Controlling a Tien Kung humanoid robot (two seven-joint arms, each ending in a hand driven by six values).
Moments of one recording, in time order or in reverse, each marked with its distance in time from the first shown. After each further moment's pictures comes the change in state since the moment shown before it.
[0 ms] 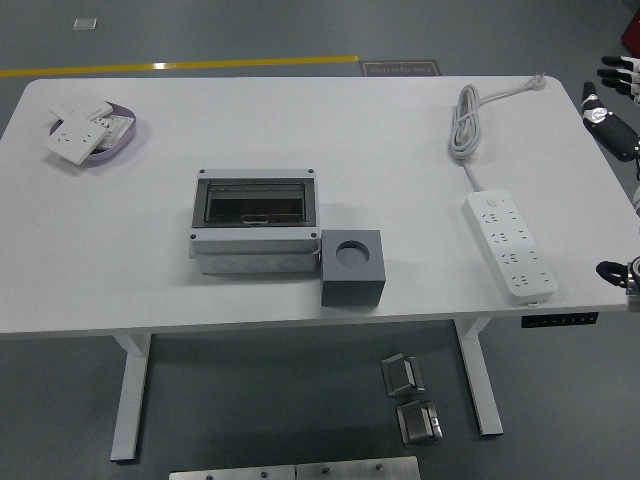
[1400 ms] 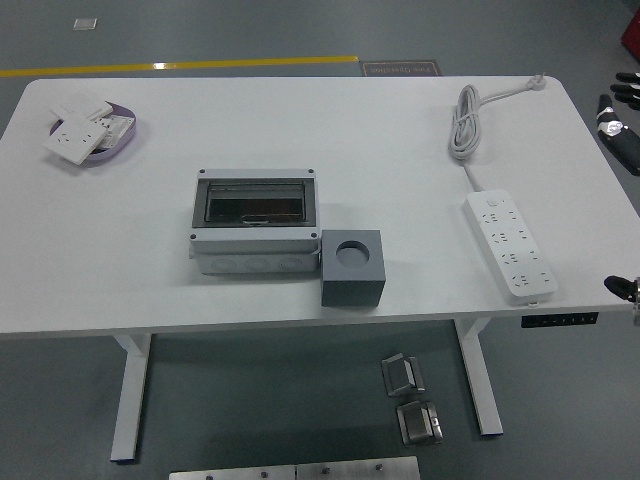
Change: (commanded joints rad) left arm 0.020 0.006 -0.025 0.000 0.005 0.000 0.010; right arm -0.056 0.011 0.049 0.003 0.047 0.004 0.047
